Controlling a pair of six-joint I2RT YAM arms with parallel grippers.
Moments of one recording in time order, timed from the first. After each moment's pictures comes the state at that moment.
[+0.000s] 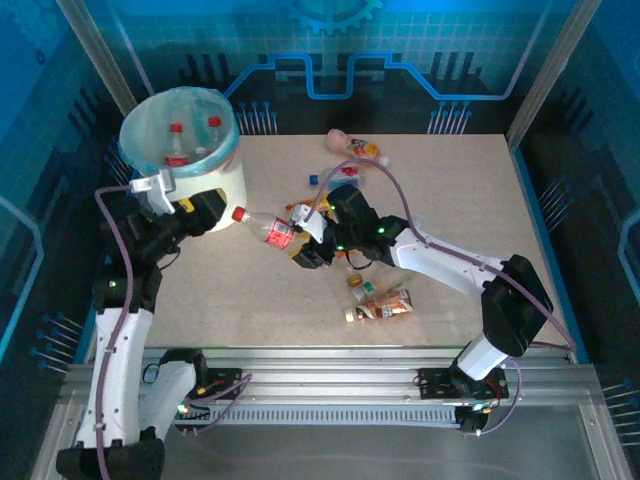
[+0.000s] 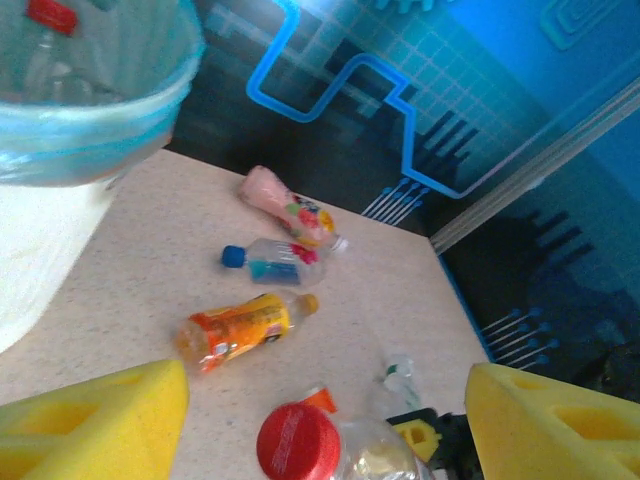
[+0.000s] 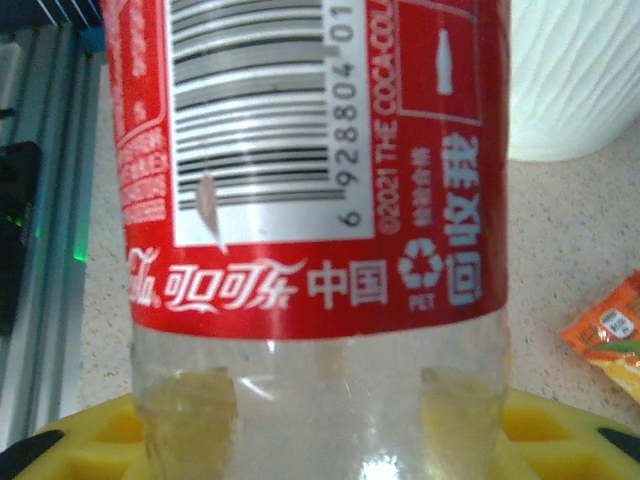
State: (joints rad) left arm 0.11 0.80 0.97 -0.40 0.56 -0.56; right arm 0.77 1.60 1.20 -0.26 -0.45 -0.28
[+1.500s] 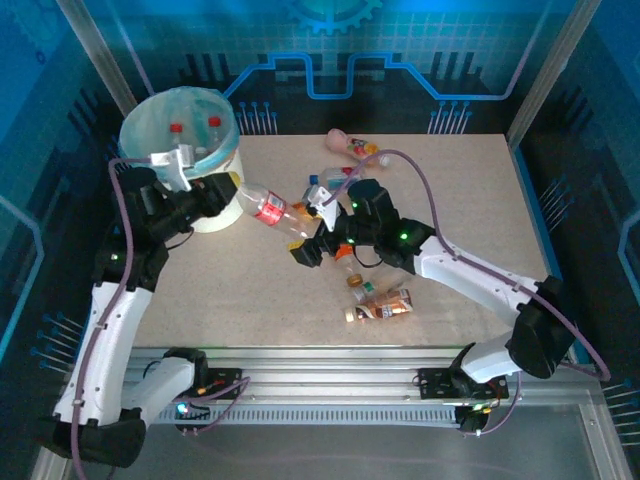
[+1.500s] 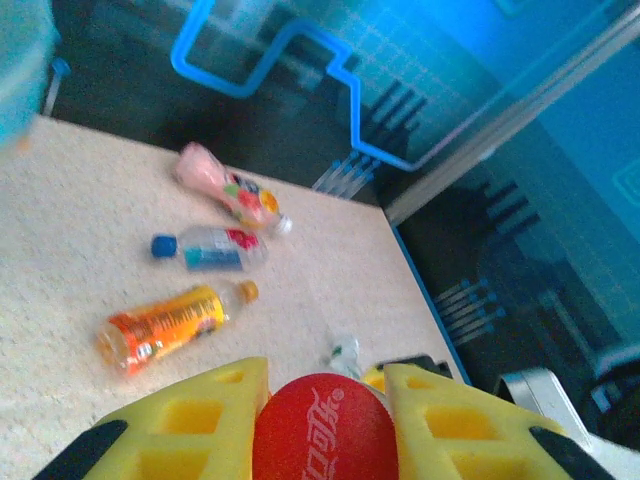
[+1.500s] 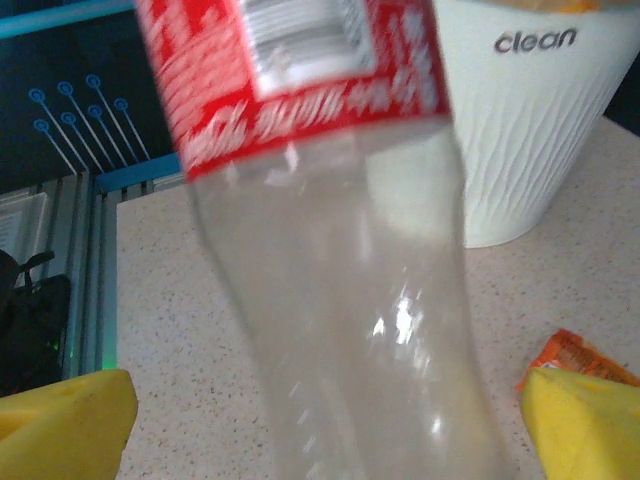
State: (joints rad) left arm -0.07 0.94 1.19 -0.48 0.43 -0.59; right arm 0.77 1.42 1.15 -0.14 -0.40 -0.10
